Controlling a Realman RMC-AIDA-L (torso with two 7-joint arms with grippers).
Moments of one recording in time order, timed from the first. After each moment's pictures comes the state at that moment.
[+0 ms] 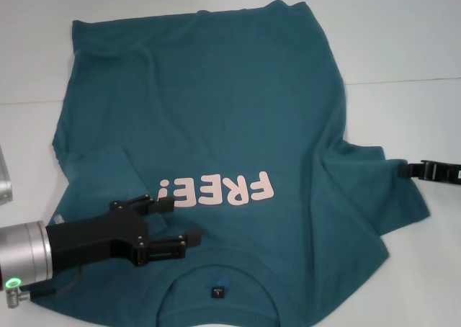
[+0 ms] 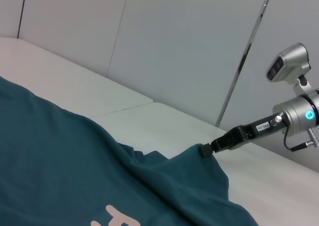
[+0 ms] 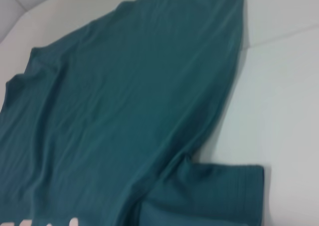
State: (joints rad) left arm -0.50 -2.16 0.69 0.67 2.01 1.50 -1.40; right arm 0.54 1.99 -0.56 -0.61 -2.22 -1.10 2.06
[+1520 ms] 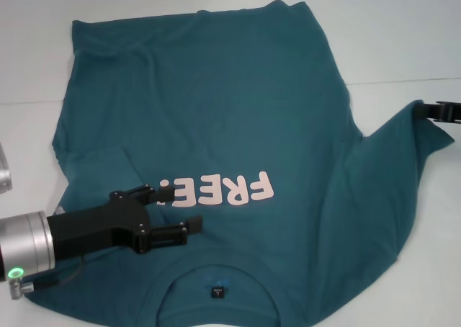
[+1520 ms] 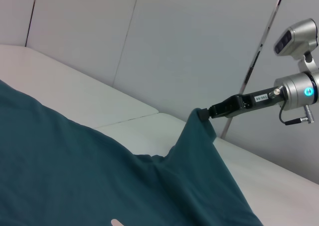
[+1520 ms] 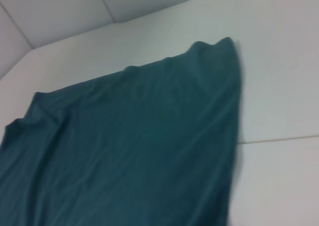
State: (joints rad) left arm -0.51 -2.16 0.68 0.67 1.98 1.48 -1.42; right arm 0.60 1.96 -0.56 -0.74 -2.21 -1.11 2.08
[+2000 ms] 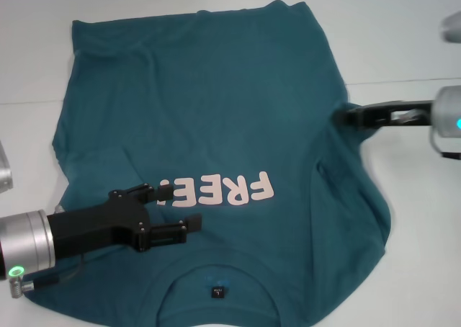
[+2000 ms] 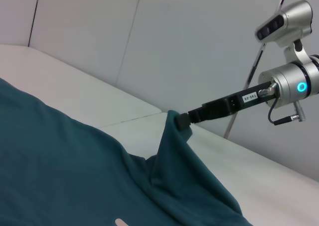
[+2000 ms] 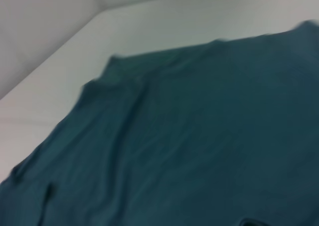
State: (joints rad) left arm -0.51 -2.16 0.68 0.67 1.98 1.47 -1.42; right arm 0.71 2.02 -0.74 -0.73 -2.22 -1.11 2.06
